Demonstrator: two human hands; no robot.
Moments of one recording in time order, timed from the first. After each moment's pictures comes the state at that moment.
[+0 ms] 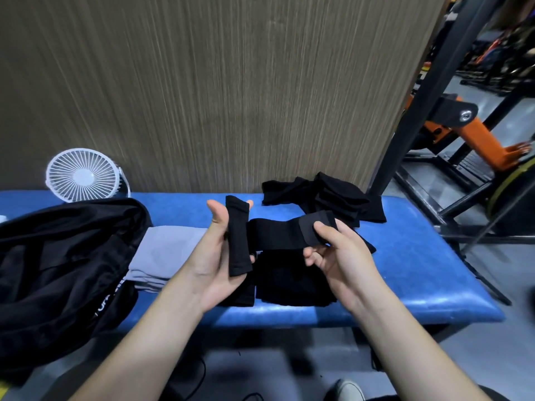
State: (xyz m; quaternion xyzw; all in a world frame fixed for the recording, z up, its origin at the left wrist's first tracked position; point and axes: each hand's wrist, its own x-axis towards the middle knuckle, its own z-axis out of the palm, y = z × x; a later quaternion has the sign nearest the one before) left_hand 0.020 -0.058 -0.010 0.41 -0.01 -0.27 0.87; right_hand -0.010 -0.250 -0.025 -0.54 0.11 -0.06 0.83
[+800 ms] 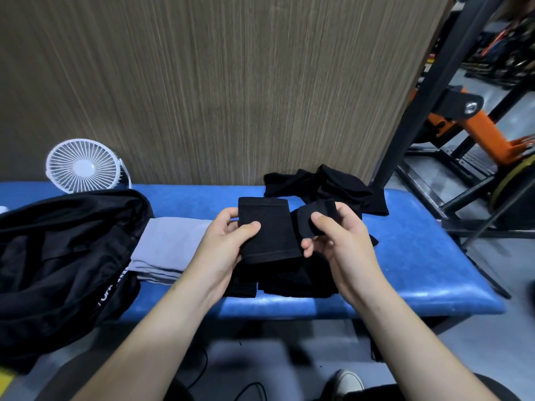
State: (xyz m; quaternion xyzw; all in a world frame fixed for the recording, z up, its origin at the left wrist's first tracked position) left_hand 0.025 -0.062 -0.031 0.59 0.01 -0.12 0.80; right_hand -0.016 -0.242 -0.020 -0.60 0.06 -0.11 0.79
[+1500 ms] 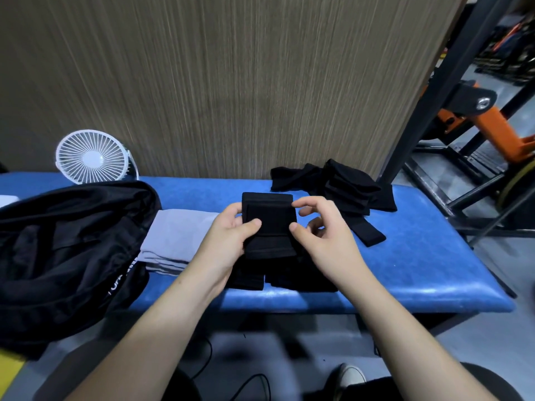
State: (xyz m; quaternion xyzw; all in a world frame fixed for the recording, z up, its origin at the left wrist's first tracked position) left_hand 0.025 -0.052 -0.035 0.62 -0.02 -0.12 0.77; right_hand -0.004 -0.227 -0.037 -0.82 -0.02 -0.15 0.55
